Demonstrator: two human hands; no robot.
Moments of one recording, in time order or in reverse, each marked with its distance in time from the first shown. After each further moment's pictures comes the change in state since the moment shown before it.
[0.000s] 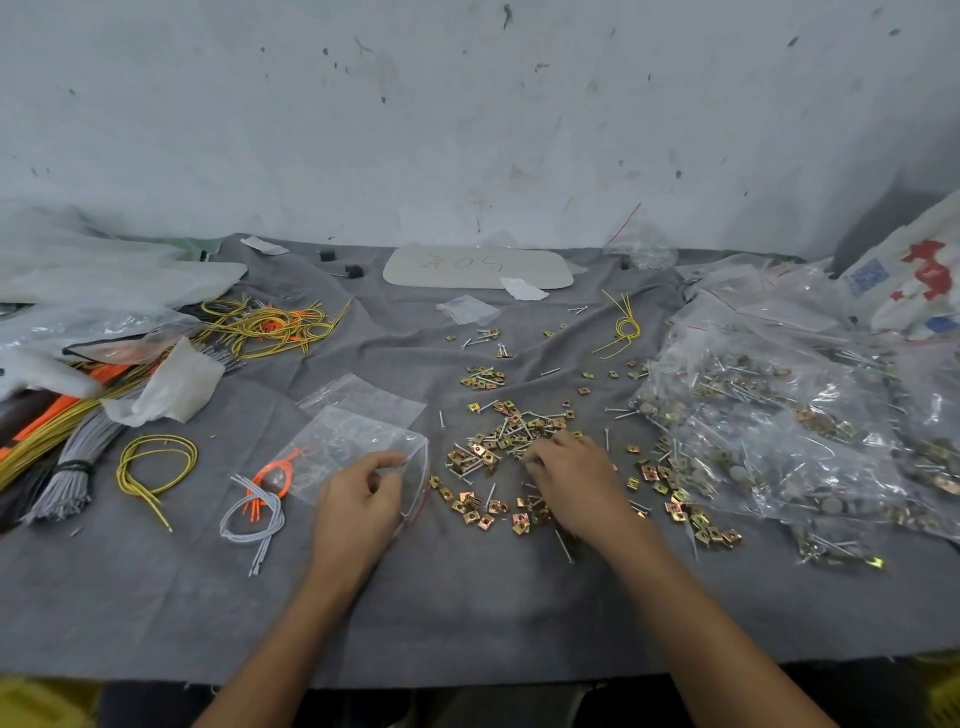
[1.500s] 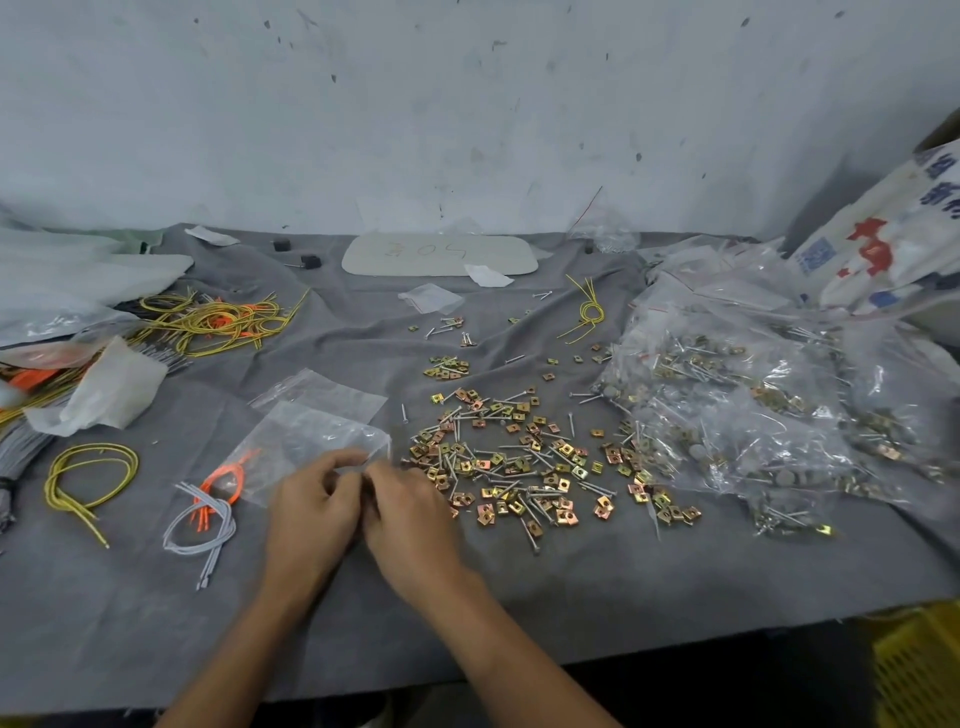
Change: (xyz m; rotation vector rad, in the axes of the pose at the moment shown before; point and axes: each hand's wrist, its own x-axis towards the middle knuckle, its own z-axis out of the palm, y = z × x) left_hand -0.003 0.002 -0.003 -0.037 -0.047 0.030; right_hand -0.029 -0.130 0.047 0.465 0.236 -0.144
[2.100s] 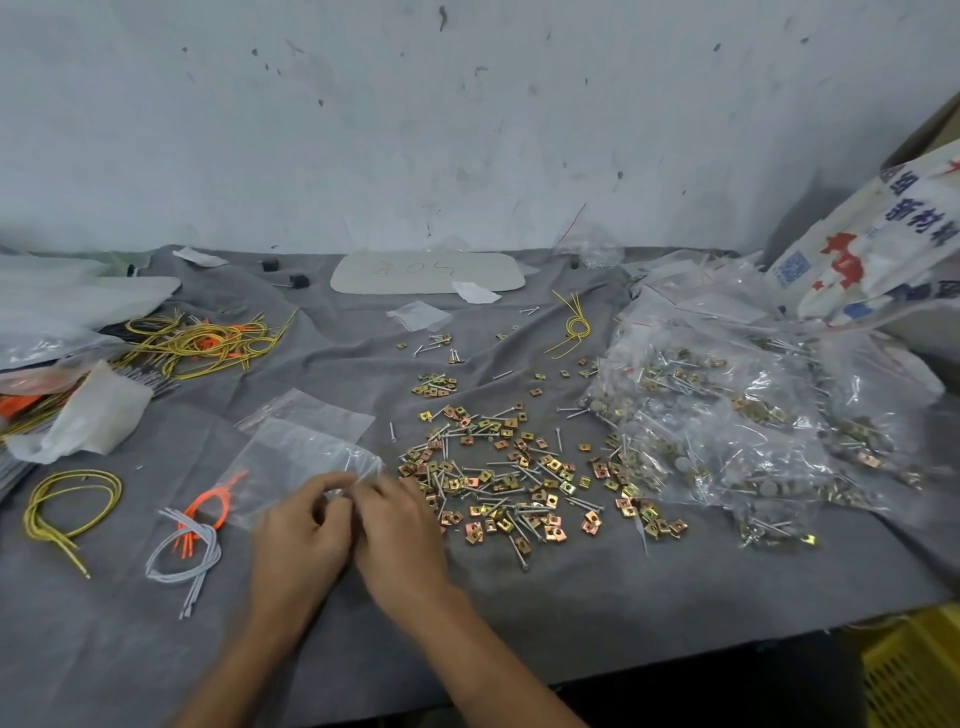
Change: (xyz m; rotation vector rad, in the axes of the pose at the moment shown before) left_hand -0.010 0.011 -0.001 0.096 0.071 0.123; right_hand 0.005 0.000 -0.001 -0.074 -0.009 -0.048
